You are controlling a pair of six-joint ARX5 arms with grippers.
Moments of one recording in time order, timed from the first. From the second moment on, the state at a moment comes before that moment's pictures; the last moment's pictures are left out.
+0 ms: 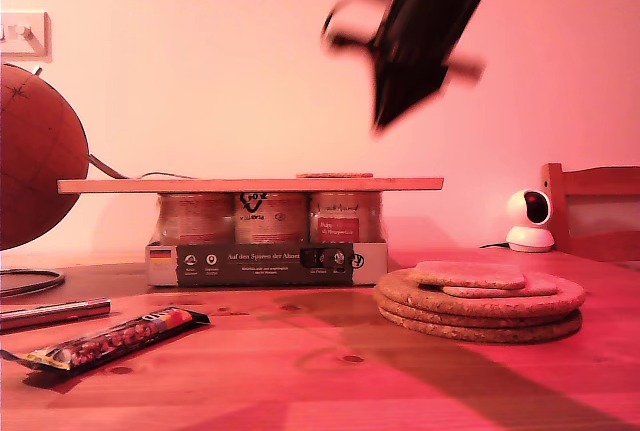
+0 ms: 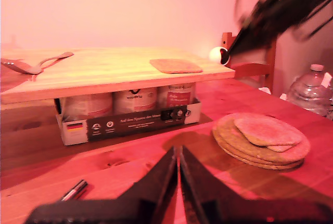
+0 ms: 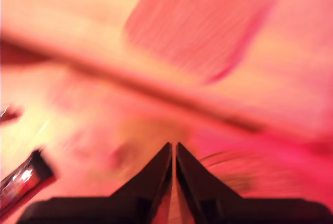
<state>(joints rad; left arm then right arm) -0.31 0.00 0.11 -0.15 0.21 -0.16 0.46 1.77 1.64 -0.62 0.00 0.05</state>
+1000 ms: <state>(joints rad) -0.31 0.00 0.11 -0.16 0.20 -0.16 0.34 1.05 1.03 -0.30 0.19 -0.02</state>
